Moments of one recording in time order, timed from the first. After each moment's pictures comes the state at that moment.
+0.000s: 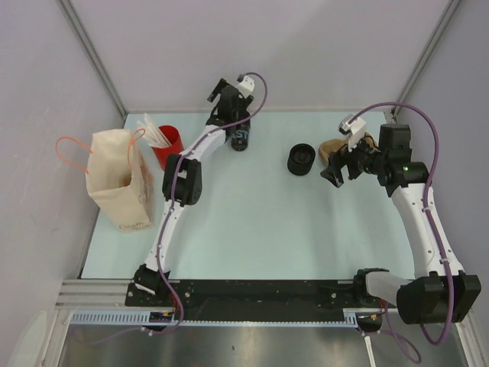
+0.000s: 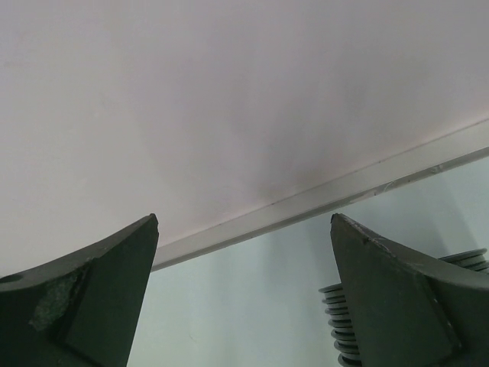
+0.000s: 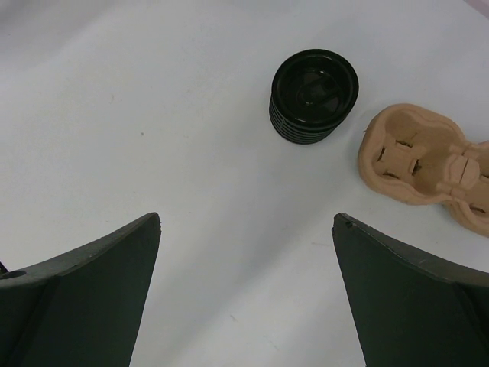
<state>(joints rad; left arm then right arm) -0.37 2.67 2.41 0.07 -0.38 0.51 0.03 1.17 1.19 -0.68 -0.62 -0.43</state>
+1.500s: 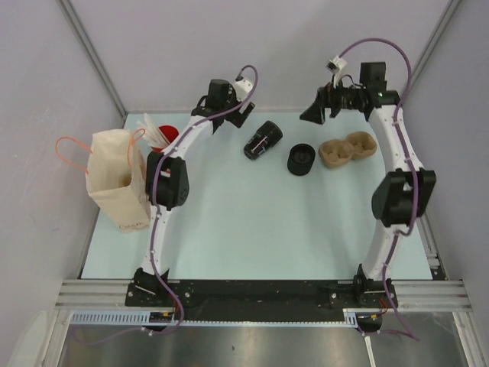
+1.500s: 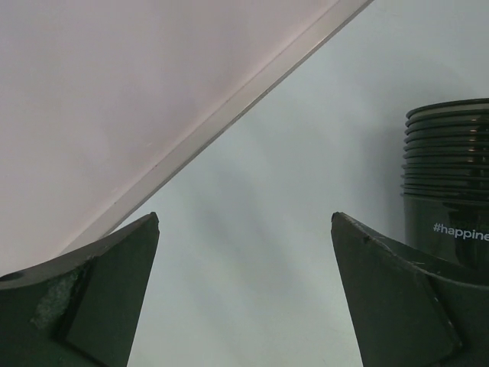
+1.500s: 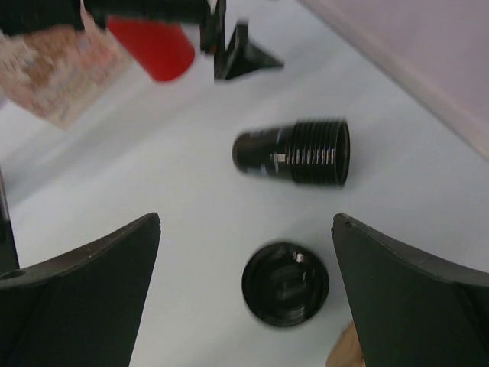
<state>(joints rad) -0.34 2.40 2.22 -0.31 0.08 0.43 0.04 1.92 1.95 -0.66 -0.96 -0.29</state>
